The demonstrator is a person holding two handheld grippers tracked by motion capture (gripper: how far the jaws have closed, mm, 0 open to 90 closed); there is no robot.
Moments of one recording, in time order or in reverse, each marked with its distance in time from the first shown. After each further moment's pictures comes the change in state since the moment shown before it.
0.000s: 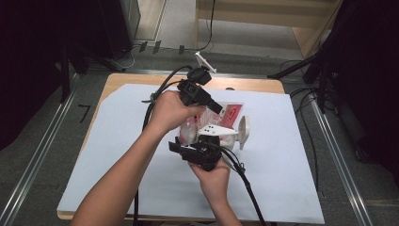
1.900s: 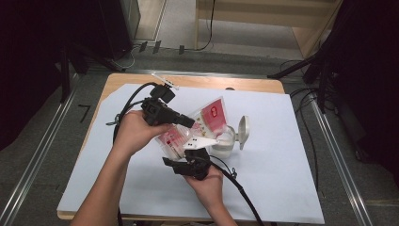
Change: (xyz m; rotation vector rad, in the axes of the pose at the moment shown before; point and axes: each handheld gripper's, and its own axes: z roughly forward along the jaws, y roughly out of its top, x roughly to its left) left arm 0.021 -0.082 -0.038 -0.091 -0.028 0.041; right arm 0.000 -0.036 0.031 0.146 -0.055 -0.167
